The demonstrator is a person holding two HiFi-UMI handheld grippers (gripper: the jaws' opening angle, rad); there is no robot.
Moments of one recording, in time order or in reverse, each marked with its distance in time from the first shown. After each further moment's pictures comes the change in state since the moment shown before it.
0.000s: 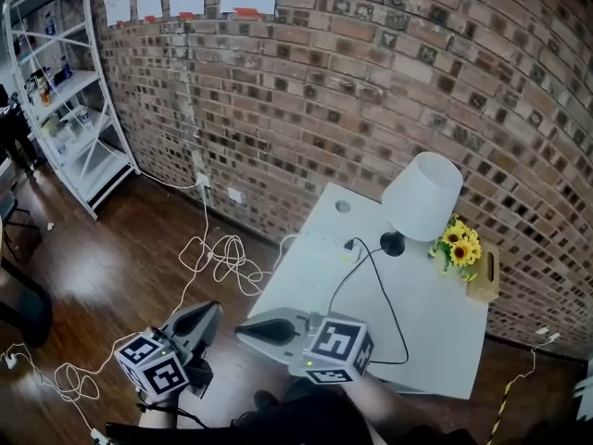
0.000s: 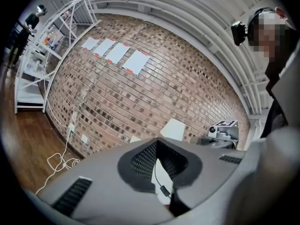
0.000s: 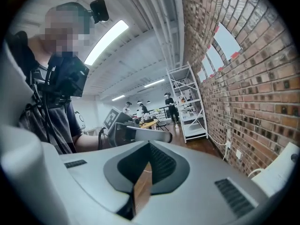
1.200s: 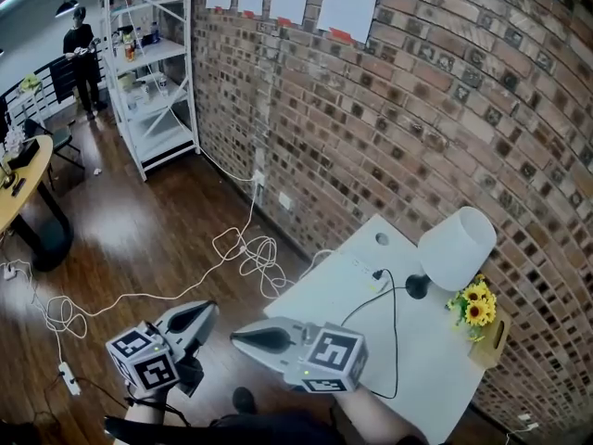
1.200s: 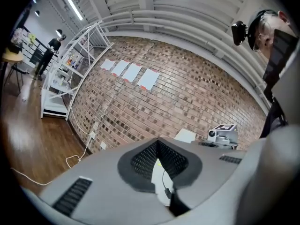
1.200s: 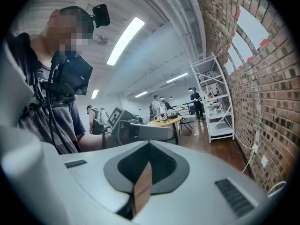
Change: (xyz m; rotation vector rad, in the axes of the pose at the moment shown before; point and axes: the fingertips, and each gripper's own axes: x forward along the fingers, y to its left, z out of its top) left arm -0.080 -0.022 -0.004 -0.030 -0.165 0.231; right arm 0.010 0.070 -0.003 -0.073 0.038 0.310
